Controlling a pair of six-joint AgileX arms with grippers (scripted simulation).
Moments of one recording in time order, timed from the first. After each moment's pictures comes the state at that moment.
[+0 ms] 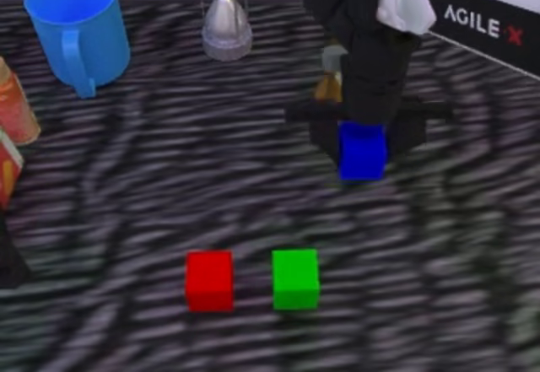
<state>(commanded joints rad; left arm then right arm) 0.02 0.00 0.00 0.00 0.00 0.00 0.52 2.32 2.00 -1.25 0.01 0.53</state>
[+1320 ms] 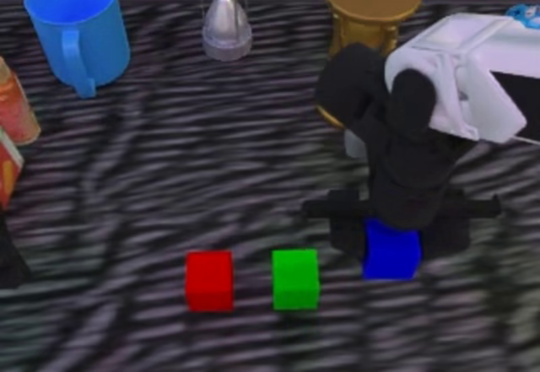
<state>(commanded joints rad) 0.02 0.00 0.00 0.00 0.00 0.00 0.70 1.84 1.35 -1.09 0.00 0.71</state>
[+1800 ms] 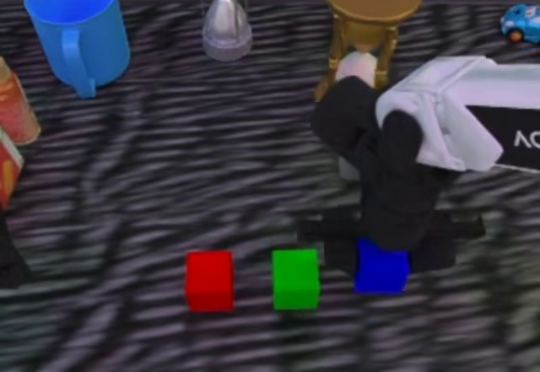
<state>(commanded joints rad) 0.02 0.00 0.00 0.00 0.00 0.00 0.70 1.90 1.26 -0.92 0.00 0.72</state>
